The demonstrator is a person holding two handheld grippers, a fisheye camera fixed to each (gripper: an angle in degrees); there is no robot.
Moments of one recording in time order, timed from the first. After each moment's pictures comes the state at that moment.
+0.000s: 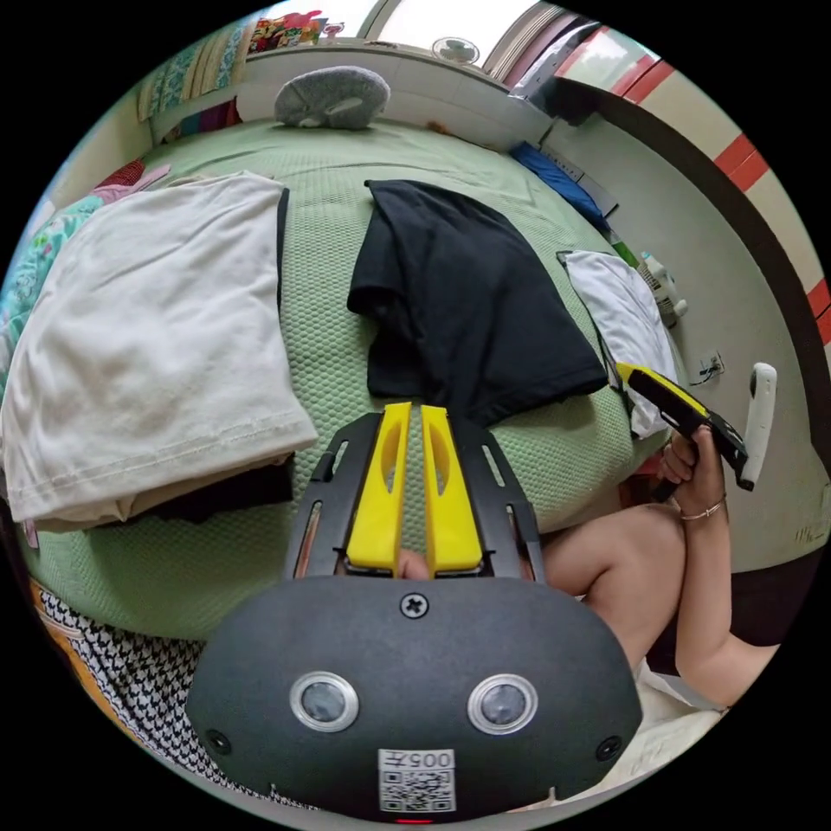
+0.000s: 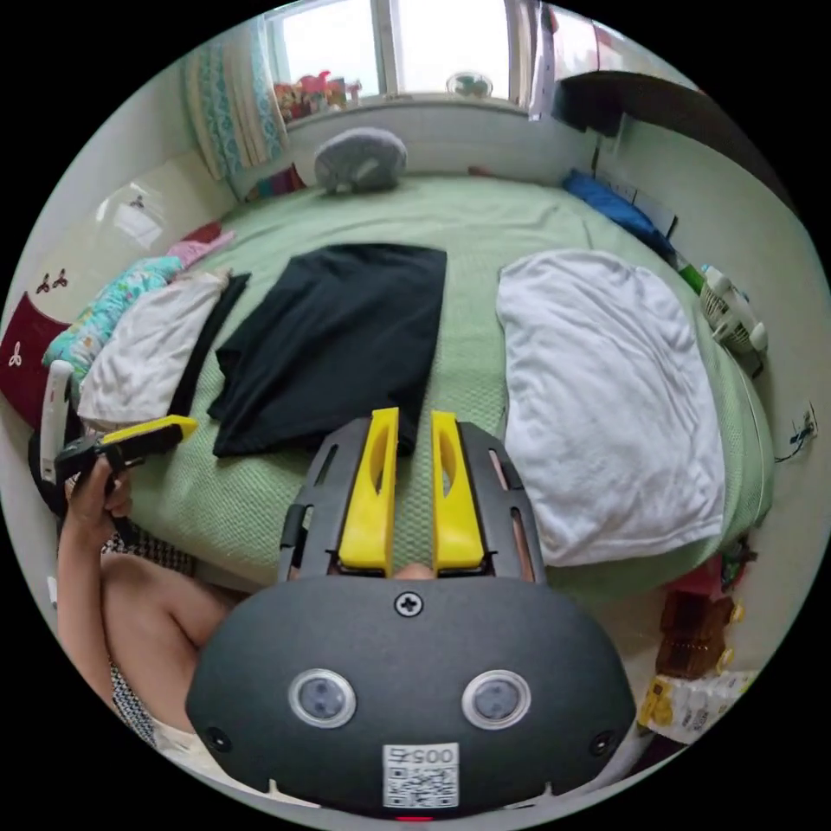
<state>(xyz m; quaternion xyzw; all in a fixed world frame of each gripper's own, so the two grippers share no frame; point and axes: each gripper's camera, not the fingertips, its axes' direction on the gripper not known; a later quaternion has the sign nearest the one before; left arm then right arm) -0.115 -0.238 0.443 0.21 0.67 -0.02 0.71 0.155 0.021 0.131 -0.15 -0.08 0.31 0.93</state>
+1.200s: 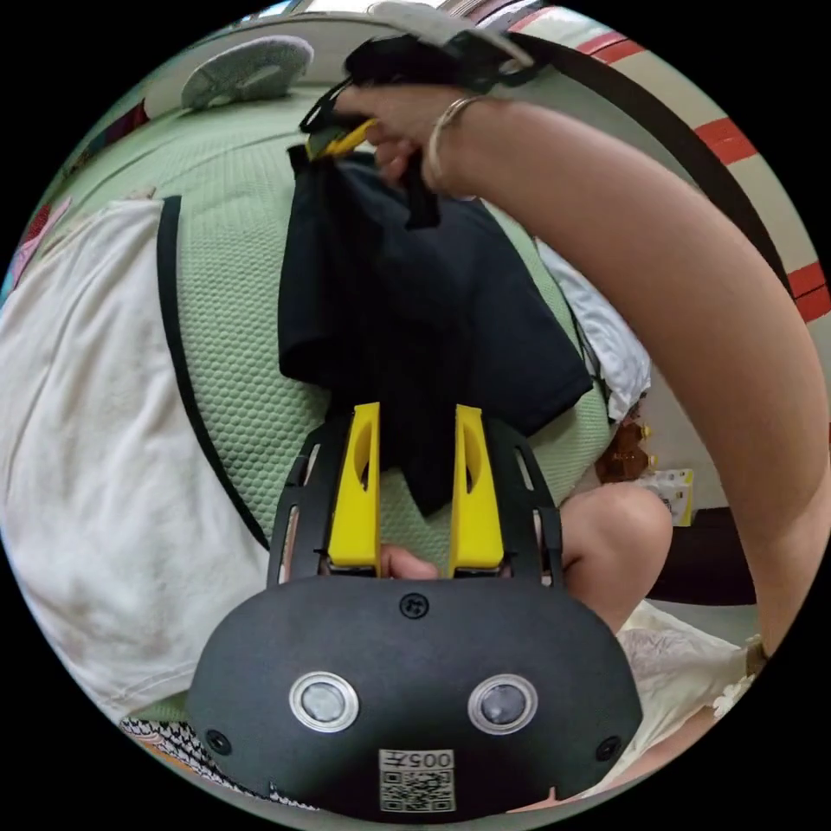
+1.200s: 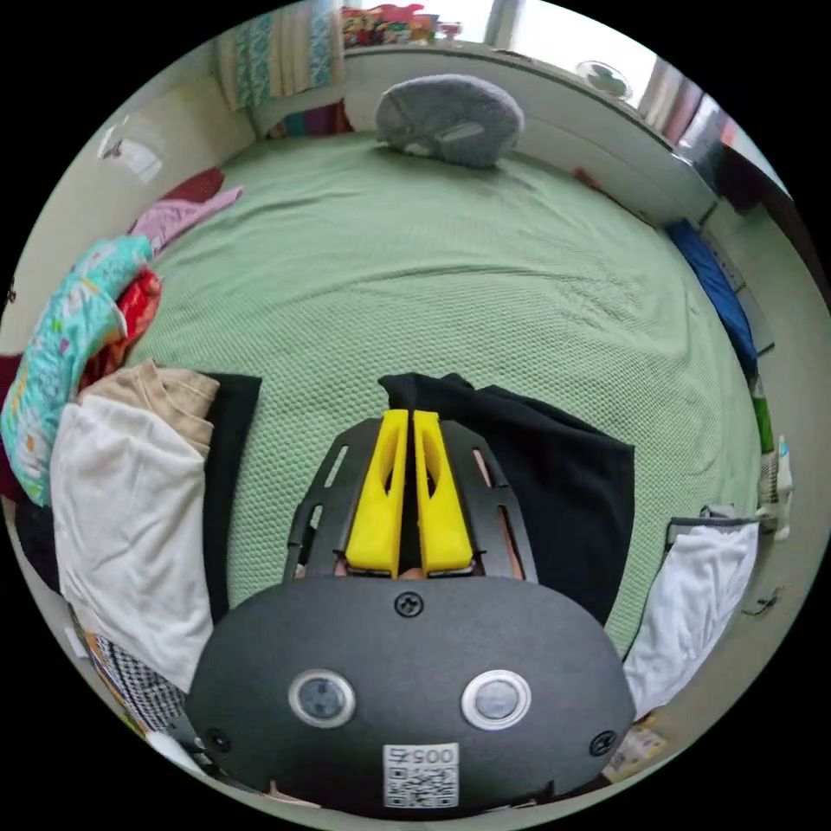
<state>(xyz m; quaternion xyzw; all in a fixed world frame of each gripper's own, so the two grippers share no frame) -0.106 -0.355 0.444 0.19 0.71 0.11 0.67 0.111 -0.327 0.433 -0.24 -0.12 0.24 0.93</state>
